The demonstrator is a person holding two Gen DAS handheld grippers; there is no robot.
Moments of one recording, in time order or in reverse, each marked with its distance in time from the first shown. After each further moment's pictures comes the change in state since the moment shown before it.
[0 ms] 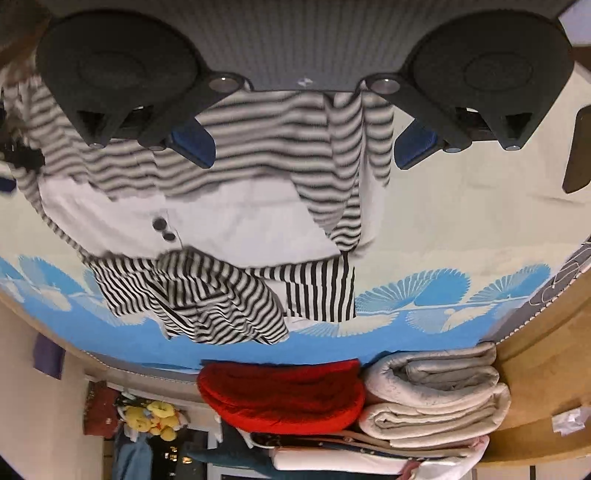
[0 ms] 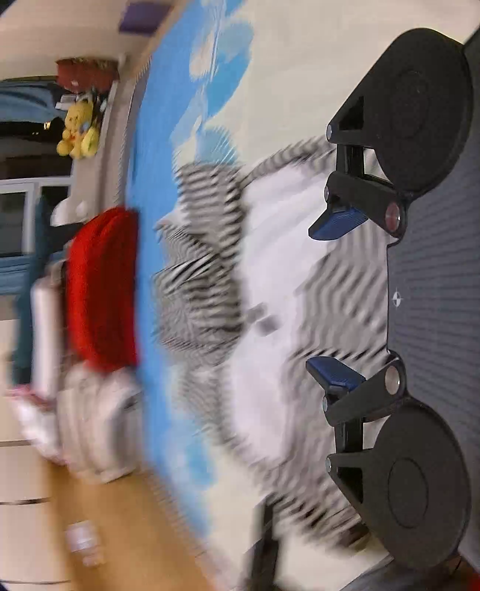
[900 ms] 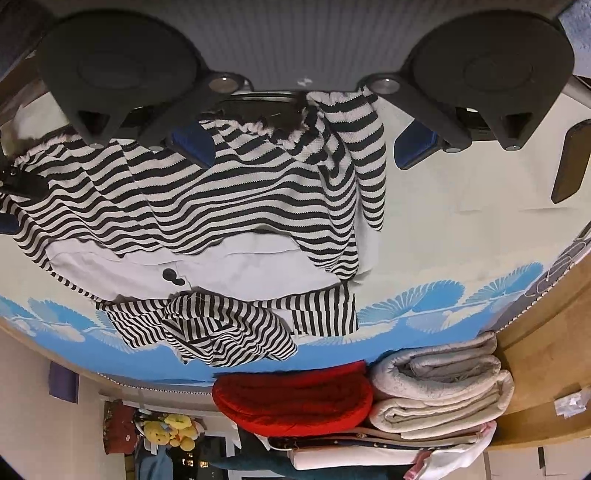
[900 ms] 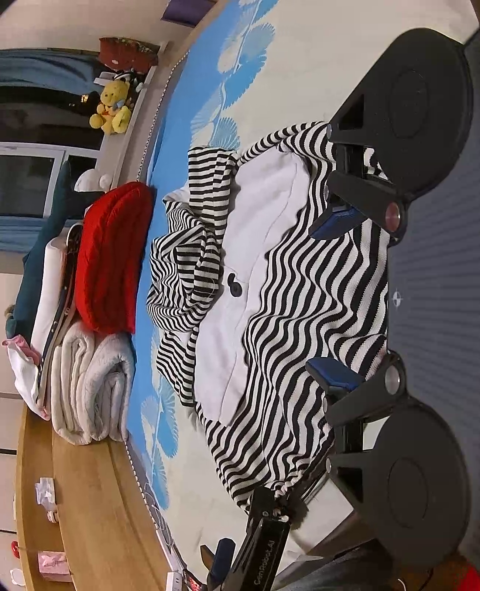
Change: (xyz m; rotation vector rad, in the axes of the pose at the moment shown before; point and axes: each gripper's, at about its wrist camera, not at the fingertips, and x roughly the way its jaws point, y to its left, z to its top) left arm -0.013 -0.003 -0.051 0.076 -0.011 0.019; right arm -0.019 0.034 -0.040 -0.076 -0.025 0.014
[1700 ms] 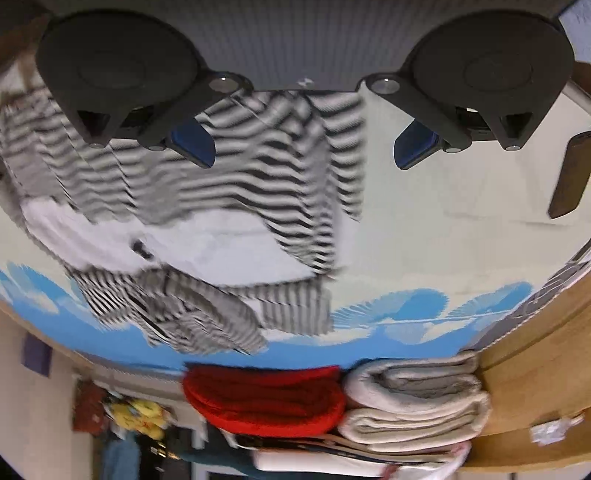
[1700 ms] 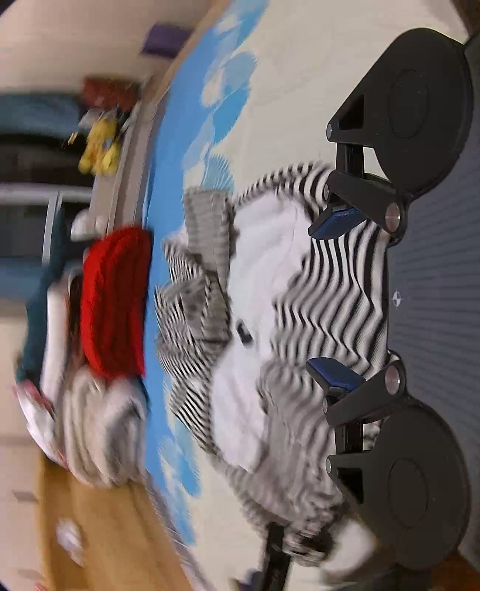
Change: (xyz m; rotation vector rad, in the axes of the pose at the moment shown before) left arm 0.023 0.028 0.023 -0.124 0.008 0.046; right arm -0.002 -0.051 0.005 0.213 -0.024 -0.101
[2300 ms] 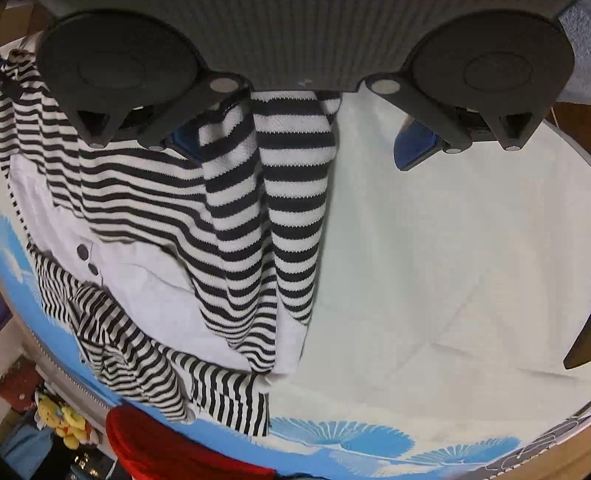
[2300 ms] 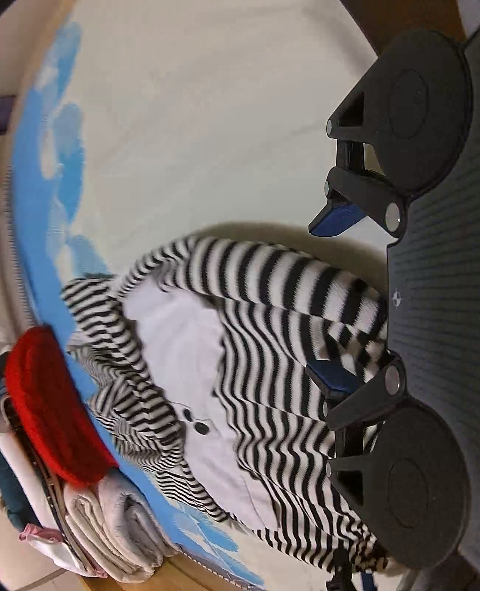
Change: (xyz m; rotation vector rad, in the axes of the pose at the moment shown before) left arm 0.069 0.054 -0.009 -0.296 0.356 -0.089; right arm 0.044 -0.058 -0.020 0.378 0.326 -0.016
